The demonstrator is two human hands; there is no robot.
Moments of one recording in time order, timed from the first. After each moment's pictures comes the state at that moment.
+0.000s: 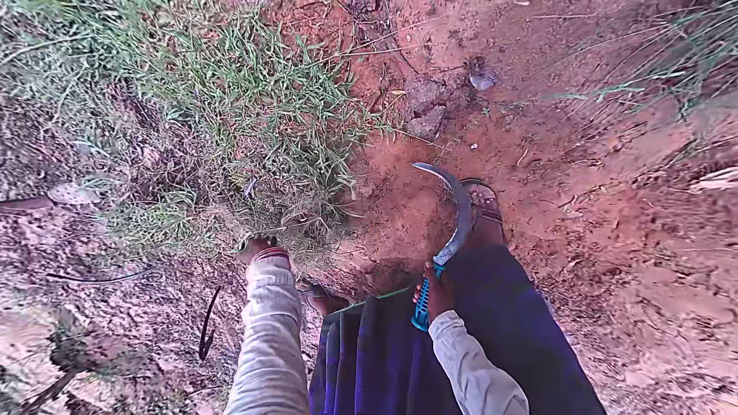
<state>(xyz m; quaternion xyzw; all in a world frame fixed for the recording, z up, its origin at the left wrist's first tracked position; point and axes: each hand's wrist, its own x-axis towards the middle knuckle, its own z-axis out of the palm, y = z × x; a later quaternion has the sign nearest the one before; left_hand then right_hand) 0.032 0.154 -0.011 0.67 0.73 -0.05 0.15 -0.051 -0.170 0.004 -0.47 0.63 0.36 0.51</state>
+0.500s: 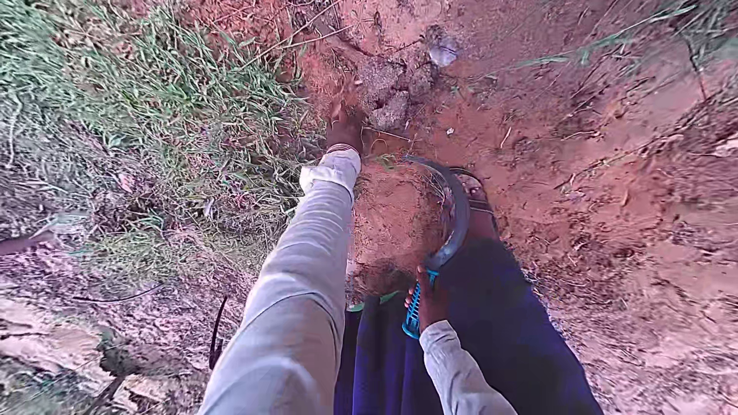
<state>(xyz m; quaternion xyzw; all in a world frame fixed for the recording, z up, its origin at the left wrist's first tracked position) 0.218 -0.066 -0.171 0.87 0.05 -0.48 -0.03 -0.061 -0.198 -0.012 -0.42 0.67 0.35 0.50</state>
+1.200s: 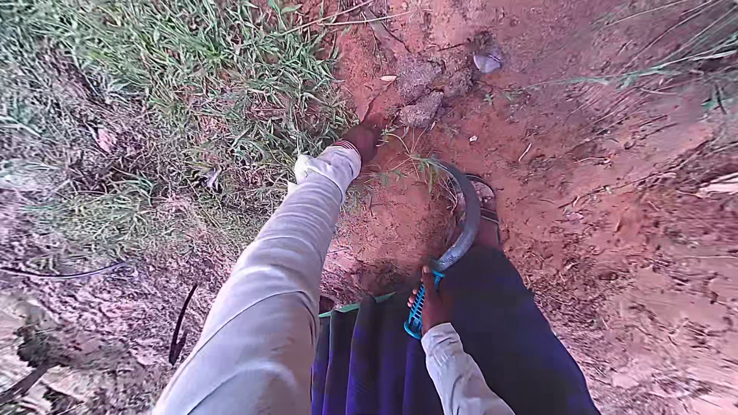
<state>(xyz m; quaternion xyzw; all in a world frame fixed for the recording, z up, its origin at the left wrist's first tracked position) 0.210 -0.022 -0.135 0.81 -0.07 -0.57 0.08 -0.066 -0.179 -0.012 -0.50 0.63 0.32 0.50</state>
